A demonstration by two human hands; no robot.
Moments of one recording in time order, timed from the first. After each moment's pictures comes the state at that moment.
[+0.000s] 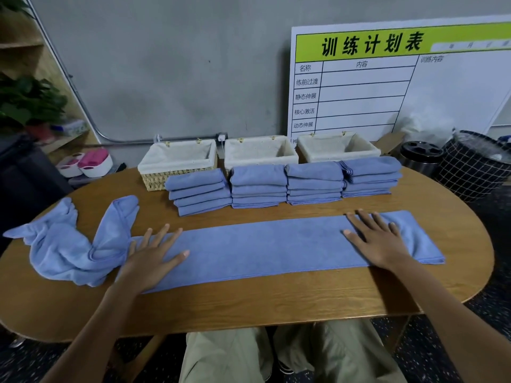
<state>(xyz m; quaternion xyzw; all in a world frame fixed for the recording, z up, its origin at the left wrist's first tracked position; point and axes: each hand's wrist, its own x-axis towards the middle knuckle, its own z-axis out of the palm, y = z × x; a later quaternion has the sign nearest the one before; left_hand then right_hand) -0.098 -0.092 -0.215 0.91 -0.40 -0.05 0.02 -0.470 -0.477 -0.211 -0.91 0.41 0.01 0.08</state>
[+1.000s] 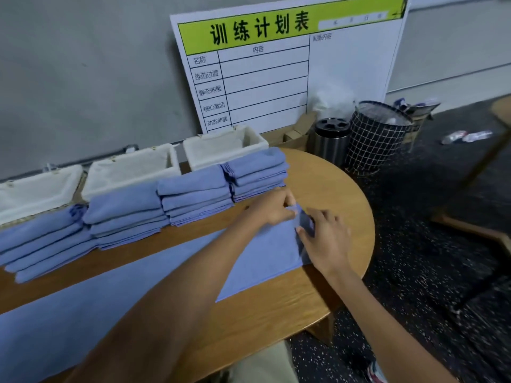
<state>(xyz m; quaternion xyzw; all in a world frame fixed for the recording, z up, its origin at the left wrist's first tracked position) -0.378 -0.555 -0.187 0.67 -0.69 -0.20 0.18 -0.557 -0.522 -0.216 -0.79 0.54 -0.26 0.15</state>
